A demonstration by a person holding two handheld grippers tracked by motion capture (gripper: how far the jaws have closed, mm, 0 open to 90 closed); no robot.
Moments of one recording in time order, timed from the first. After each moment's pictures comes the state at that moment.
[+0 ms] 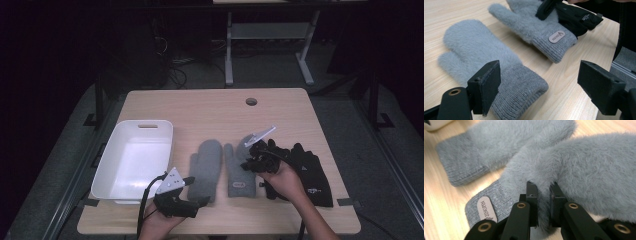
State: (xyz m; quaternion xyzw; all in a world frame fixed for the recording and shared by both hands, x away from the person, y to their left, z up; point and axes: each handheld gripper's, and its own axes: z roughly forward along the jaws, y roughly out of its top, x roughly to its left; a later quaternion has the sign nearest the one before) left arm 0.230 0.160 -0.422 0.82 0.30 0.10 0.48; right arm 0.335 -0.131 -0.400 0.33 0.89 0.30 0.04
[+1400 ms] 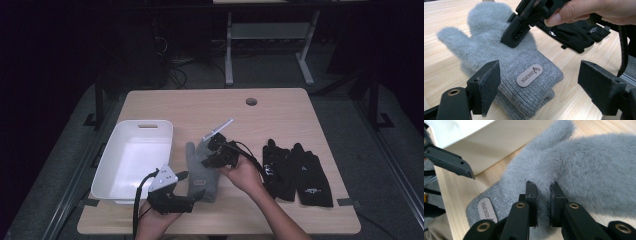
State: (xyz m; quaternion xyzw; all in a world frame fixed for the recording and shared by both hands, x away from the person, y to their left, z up) left arm 0.229 0.169 -0.404 0.80 0.34 0.12 0.49; right arm 0.347 -0.025 -0.385 0.31 0.89 0.32 -0.01
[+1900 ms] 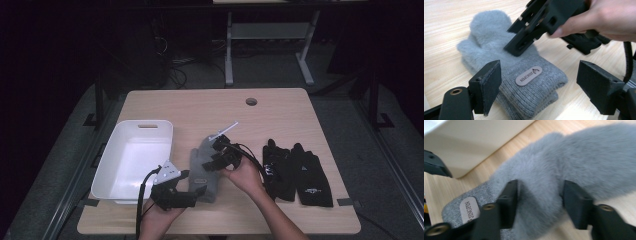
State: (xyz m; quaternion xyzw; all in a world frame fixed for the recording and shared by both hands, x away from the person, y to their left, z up) left arm 0.239 0.161 -0.406 0.79 0.38 0.11 0.47; right arm 0.361 -0.039 -0.411 0.35 0.87 0.34 -0.02
